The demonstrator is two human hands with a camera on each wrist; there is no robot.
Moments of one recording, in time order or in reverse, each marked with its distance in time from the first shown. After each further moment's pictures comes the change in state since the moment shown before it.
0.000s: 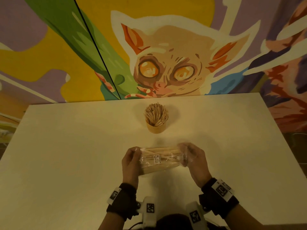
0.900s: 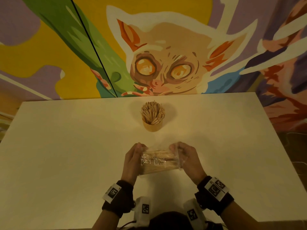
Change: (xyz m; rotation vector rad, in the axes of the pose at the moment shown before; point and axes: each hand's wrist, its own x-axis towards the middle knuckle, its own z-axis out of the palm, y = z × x) left_hand -0.007 0.015 0.016 0.216 -0.215 0.126; right_hand 0.006 -0.002 0.000 -0.081 -0.195 -0.018
